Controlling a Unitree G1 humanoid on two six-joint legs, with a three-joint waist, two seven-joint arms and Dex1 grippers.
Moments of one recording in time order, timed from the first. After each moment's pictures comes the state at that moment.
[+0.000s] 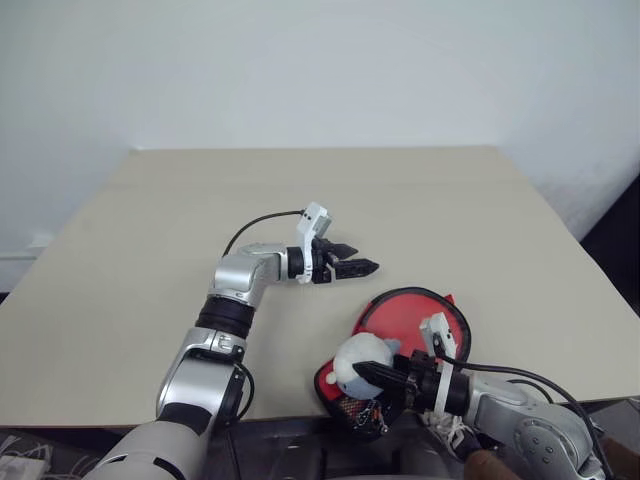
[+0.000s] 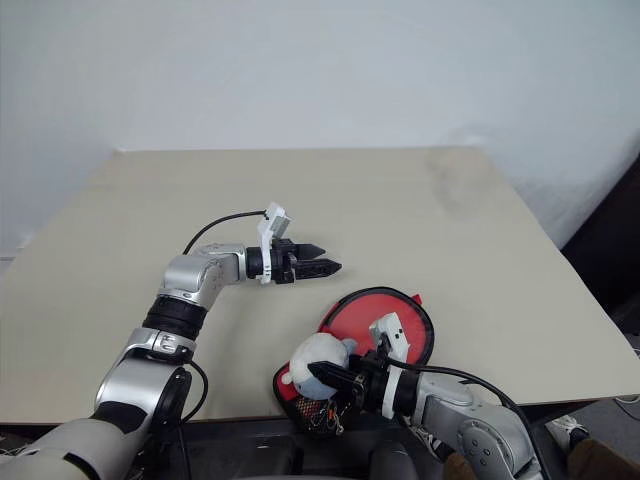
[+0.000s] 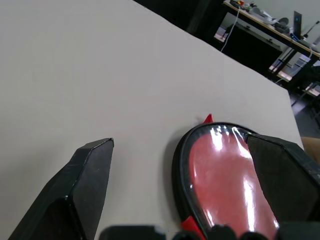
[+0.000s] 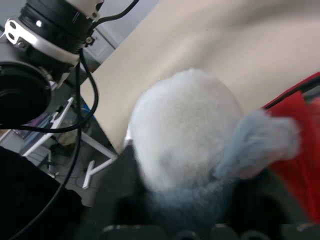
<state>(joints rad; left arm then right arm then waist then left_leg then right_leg) -0.77 0.27 -0.10 0.49 -0.33 0.68 -1.02 0.13 -0.40 0.19 -0.52 0.82 0.79 0.53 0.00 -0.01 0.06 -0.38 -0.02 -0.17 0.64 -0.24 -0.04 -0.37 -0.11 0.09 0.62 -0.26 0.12</state>
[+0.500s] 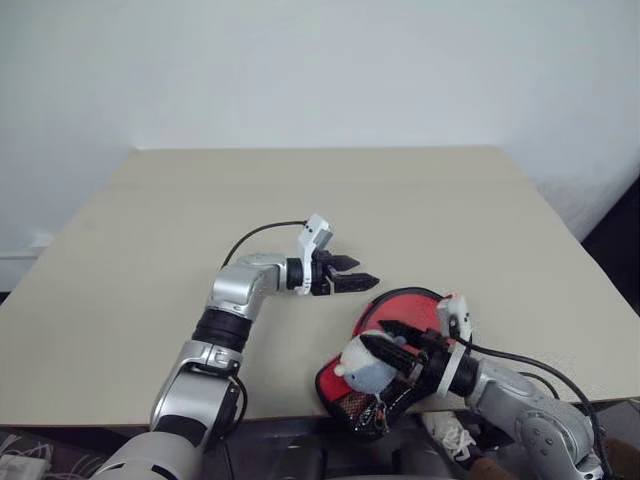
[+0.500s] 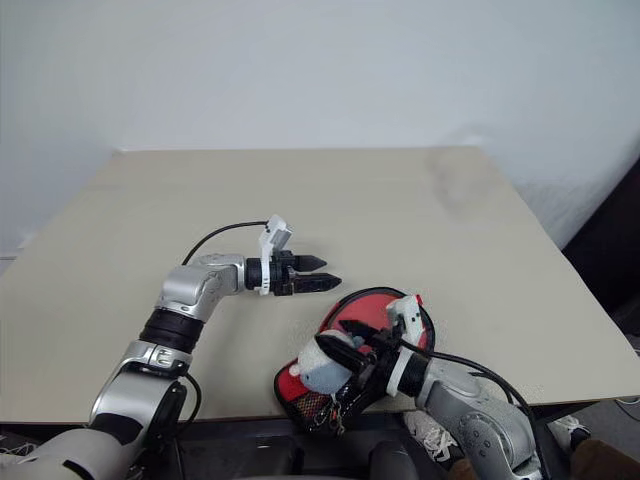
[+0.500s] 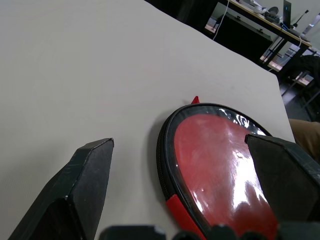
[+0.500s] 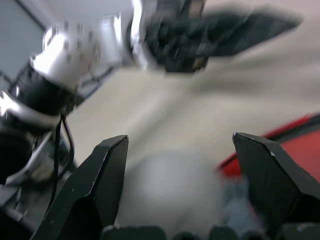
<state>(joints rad) -0.70 0.28 -0.13 0.41 -0.34 0.70 -1.04 0.13 -0.31 0.06 -0.51 0.80 0.67 0.52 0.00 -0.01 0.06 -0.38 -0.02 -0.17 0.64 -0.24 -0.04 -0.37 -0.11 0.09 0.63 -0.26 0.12</state>
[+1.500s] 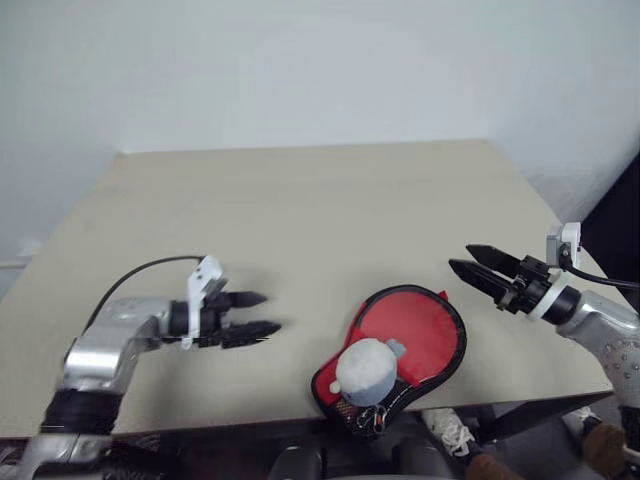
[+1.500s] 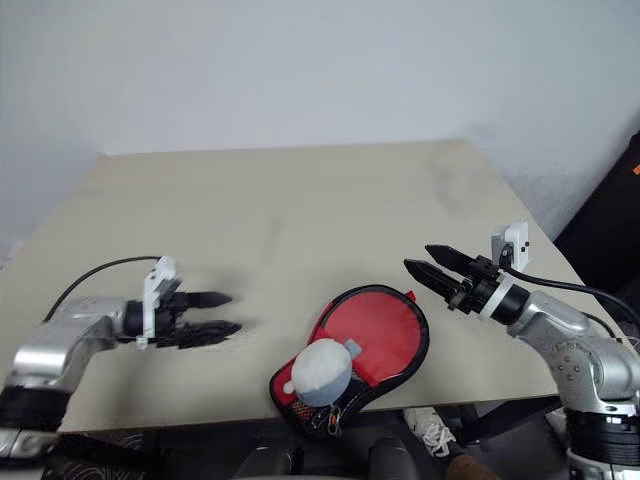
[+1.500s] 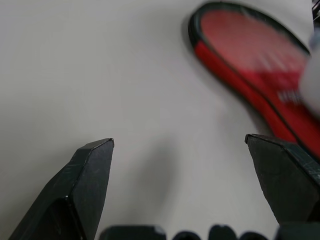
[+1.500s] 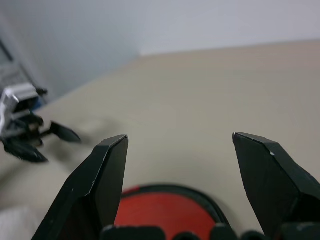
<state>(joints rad) -0.13 0.79 0.09 0.06 -0.41 0.51 -1.25 -0.14 -0.69 -0.22 -0.18 0.81 0.61 0.86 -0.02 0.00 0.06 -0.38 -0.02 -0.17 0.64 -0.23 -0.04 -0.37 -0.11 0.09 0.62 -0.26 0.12</state>
